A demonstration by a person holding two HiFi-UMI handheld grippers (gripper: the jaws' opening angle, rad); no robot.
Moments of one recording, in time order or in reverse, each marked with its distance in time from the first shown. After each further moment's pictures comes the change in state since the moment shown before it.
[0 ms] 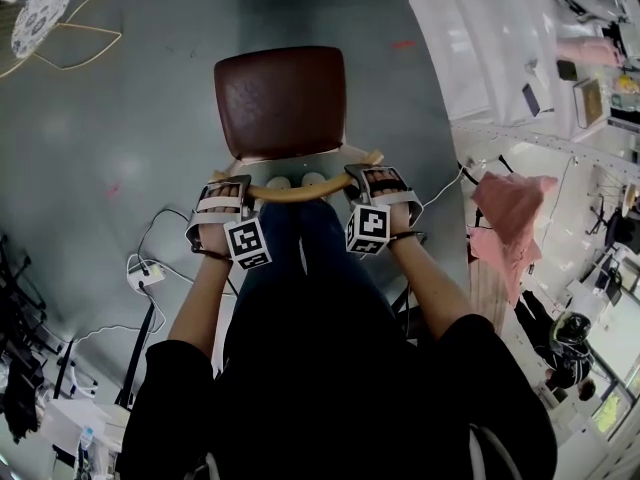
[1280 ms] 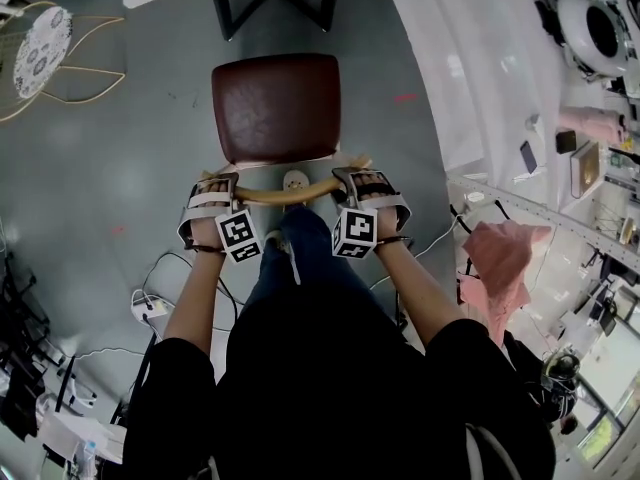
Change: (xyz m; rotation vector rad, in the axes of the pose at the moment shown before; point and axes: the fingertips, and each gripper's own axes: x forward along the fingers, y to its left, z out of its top) left arm 0.072 0.181 -0.022 -0.057 0.112 0.011; right arm 0.052 -0.185 -0.005 -0.005 -0.054 -0.035
